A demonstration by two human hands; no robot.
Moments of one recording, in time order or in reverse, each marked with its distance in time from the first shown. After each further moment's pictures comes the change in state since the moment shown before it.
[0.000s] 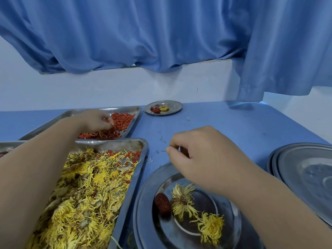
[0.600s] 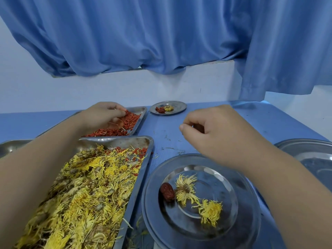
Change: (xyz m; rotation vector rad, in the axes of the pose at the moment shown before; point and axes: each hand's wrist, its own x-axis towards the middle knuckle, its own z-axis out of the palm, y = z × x) left_hand -0.046 0.032 -0.014 -0.773 -0.029 0.022; right_hand -0.001 0.006 -0.027 0.096 0.132 0.015
